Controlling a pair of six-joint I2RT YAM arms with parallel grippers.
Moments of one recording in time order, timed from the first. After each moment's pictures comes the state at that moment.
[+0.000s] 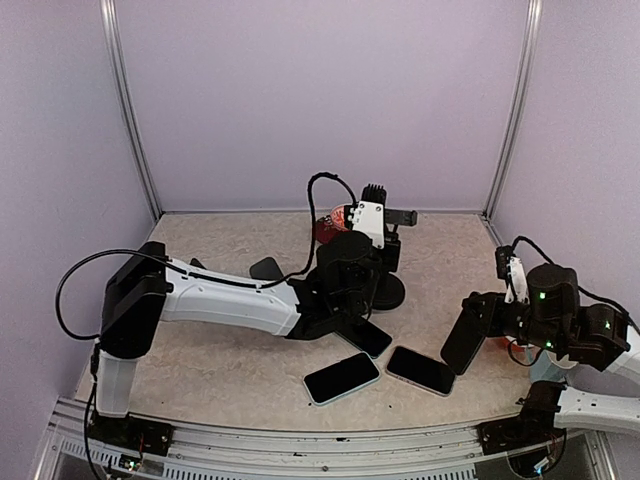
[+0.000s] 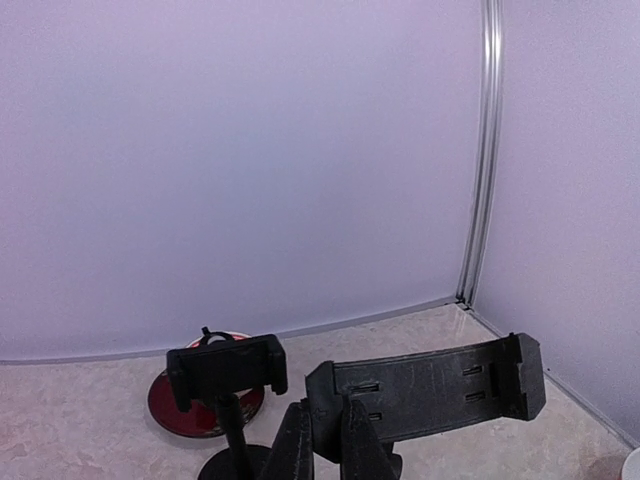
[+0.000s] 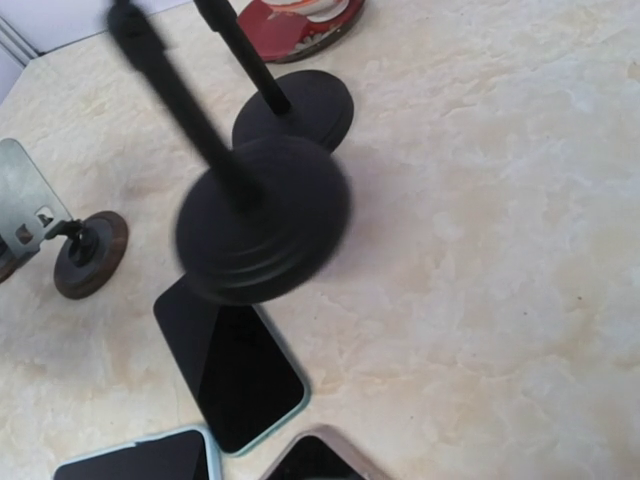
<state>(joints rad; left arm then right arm) -1.21 2.15 1.60 0.72 -0.87 0.09 0.86 0.53 0.59 -0.58 0.32 0.65</state>
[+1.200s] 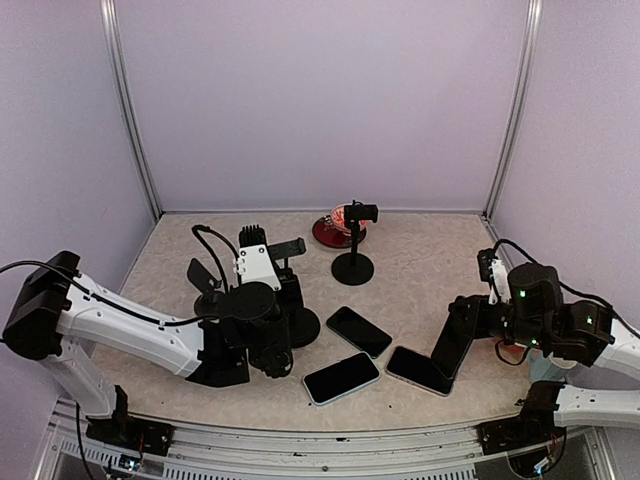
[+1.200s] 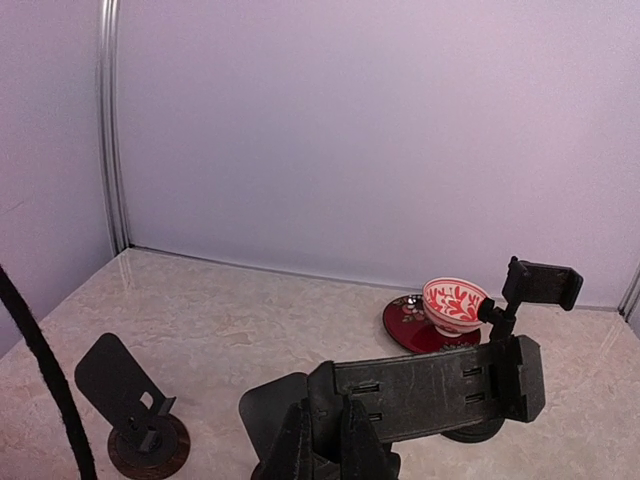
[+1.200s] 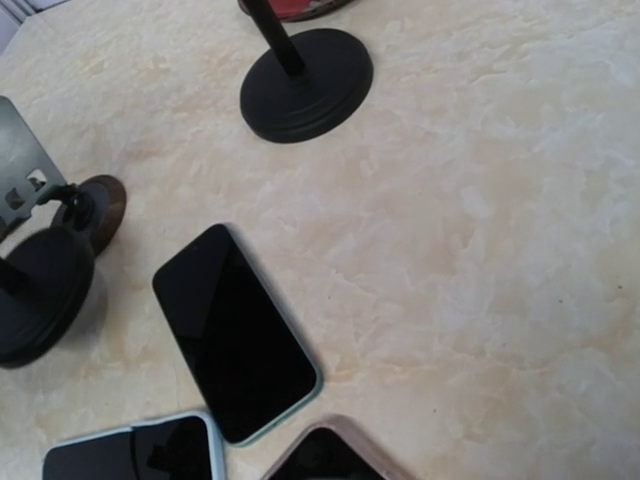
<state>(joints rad) -1.33 1.64 0.90 0.88 -1.45 0.01 0.86 0.63 0.57 -0.49 0.27 0.64</state>
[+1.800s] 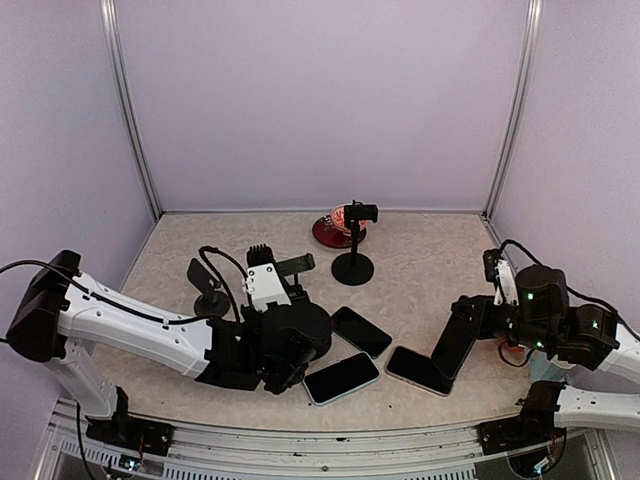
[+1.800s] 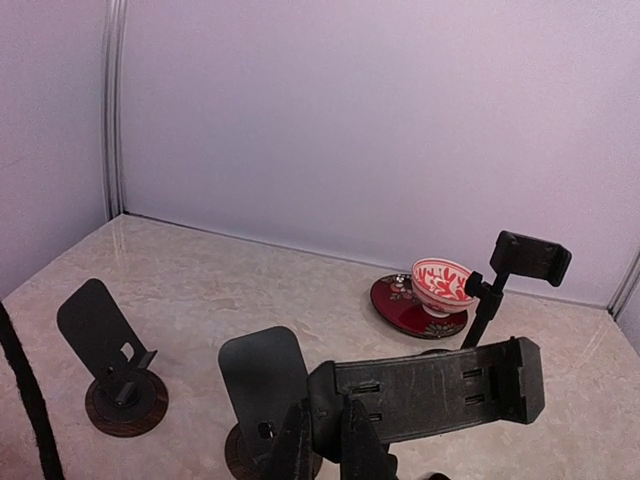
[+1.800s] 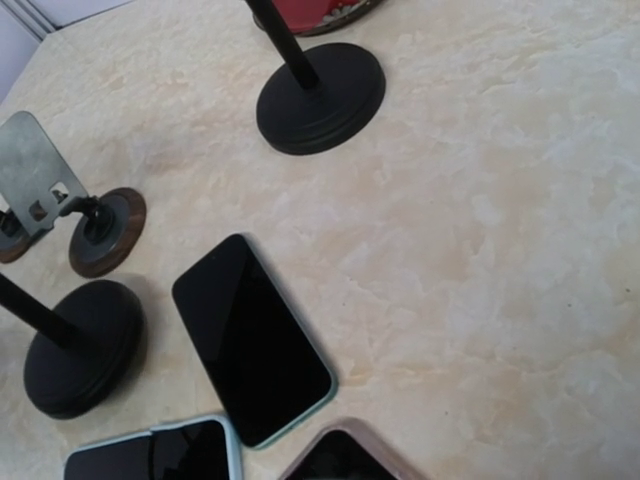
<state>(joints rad) -1.38 1.67 0.99 0.37 -1.53 -0.49 0.86 0.58 0.56 -0.50 0.26 0.65</state>
